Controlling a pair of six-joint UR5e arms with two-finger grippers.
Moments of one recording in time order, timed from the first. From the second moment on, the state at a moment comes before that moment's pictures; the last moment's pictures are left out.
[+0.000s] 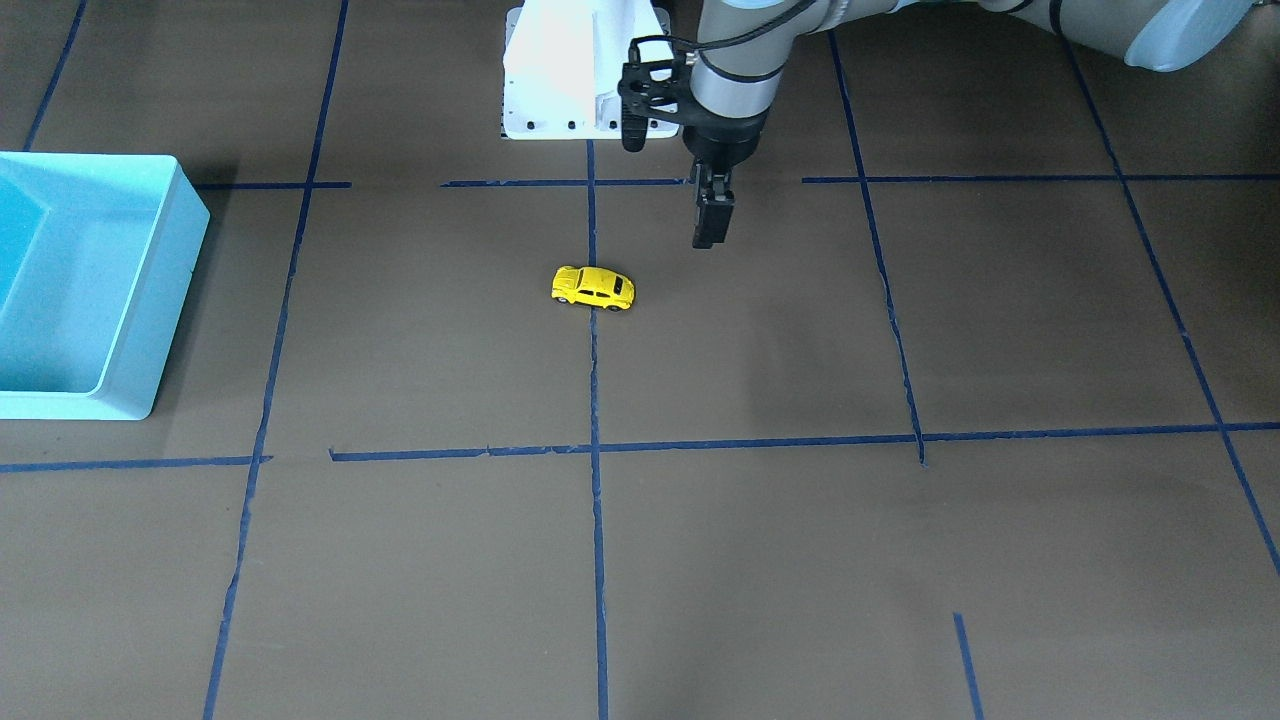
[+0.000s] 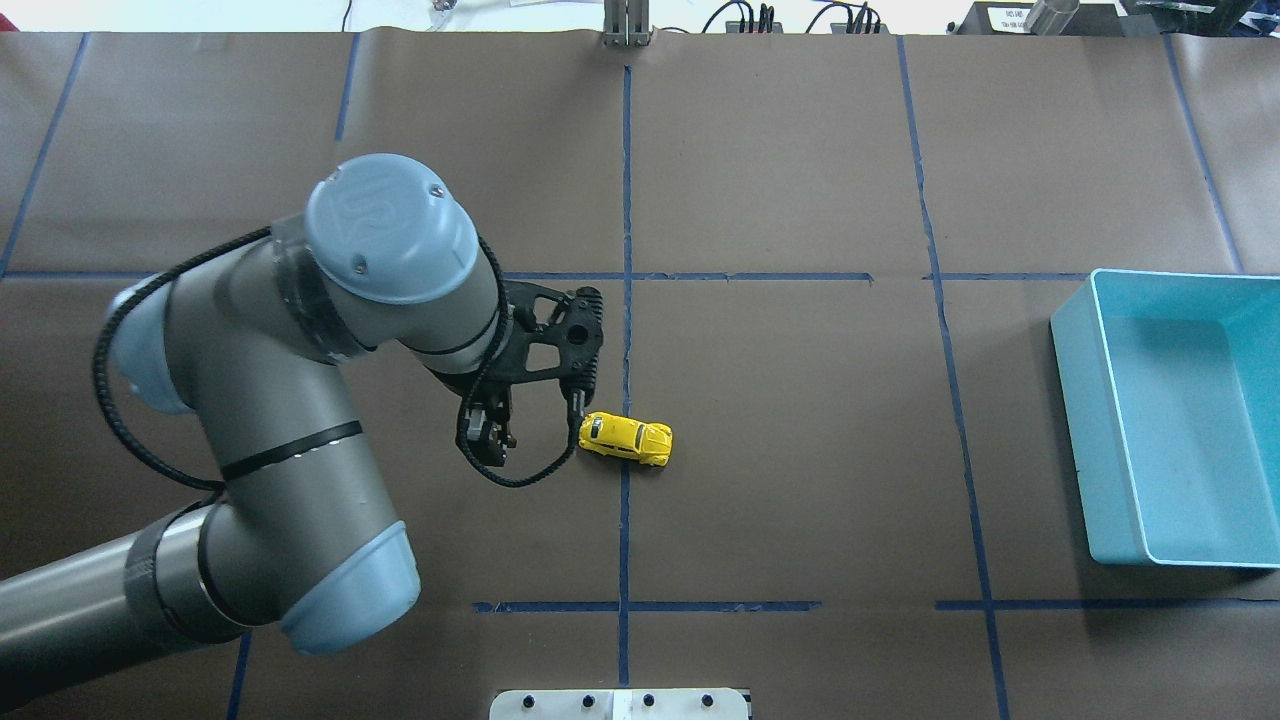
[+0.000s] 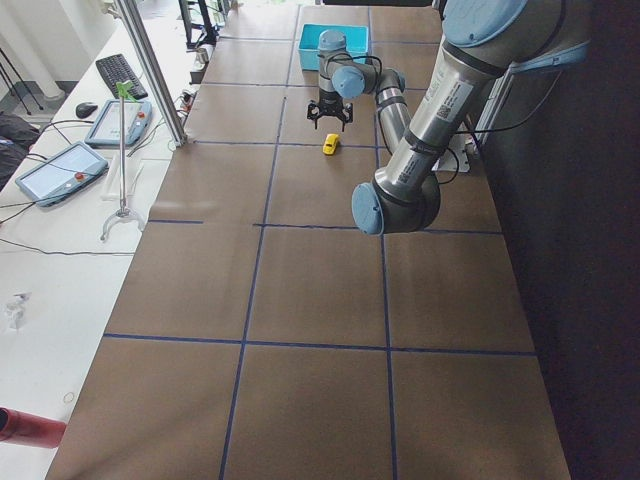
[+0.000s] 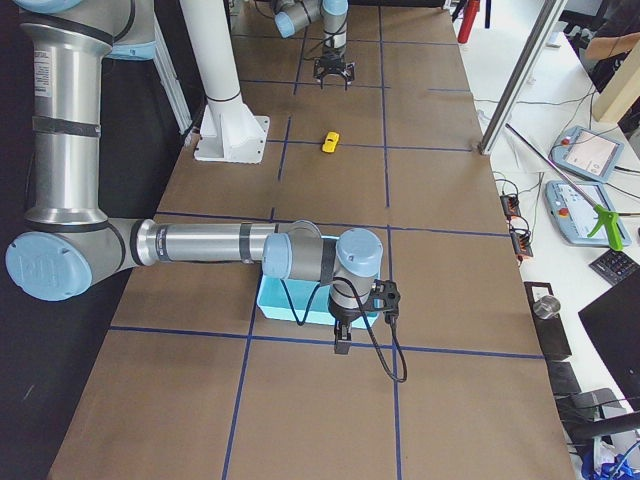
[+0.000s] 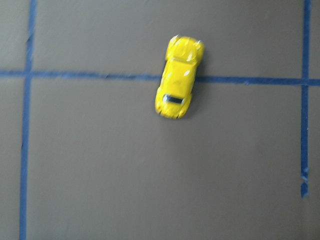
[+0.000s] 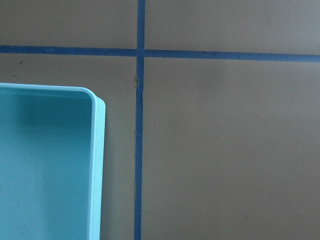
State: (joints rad) left arm -0.52 -2.29 -1.88 -1.34 -1.92 0.49; right arm 1.55 -1.66 1.71 -1.68 2.27 -0.03
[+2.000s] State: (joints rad) left arm -0.38 -2.47 -1.43 -1.59 -1.78 0.46; right arm 1.55 -1.67 1.71 -1.68 2.27 -0.03
